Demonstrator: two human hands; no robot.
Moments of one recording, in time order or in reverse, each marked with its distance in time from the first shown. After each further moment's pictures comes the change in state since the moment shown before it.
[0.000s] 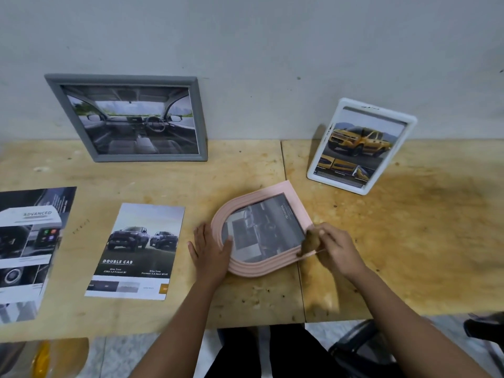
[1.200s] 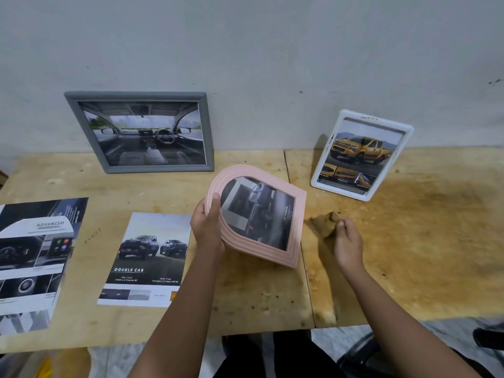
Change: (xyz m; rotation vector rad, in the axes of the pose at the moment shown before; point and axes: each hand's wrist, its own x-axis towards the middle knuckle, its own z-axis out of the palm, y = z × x) left_hand 0.022 0.070 -0.068 -1.121 0.178 -0.147; right_hand 0.010 -0.022 0.019 0.167 0.482 0.151
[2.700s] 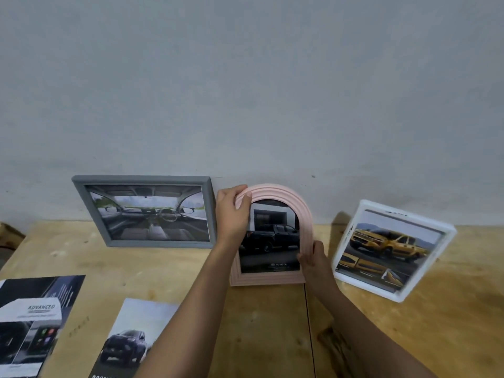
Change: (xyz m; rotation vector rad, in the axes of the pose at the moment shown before) left_hand 0.116 0.105 0.146 0.513 -0.132 0.473; right_hand 0.139 -0.069 0.092 -0.111 -0.371 -0.037
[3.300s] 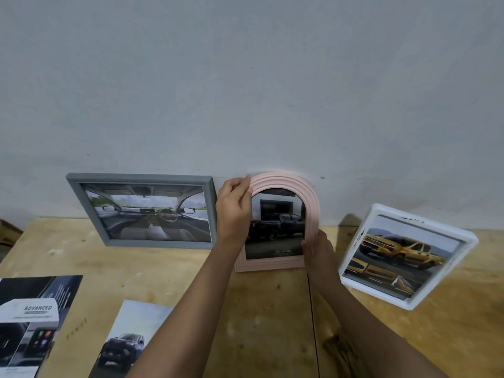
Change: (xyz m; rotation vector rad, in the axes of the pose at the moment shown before) left_hand 0.014 -0.009 0.003 0.060 0.066 0.255; right_hand 0.041 0.019 0.015 -0.073 0.123 -0.064
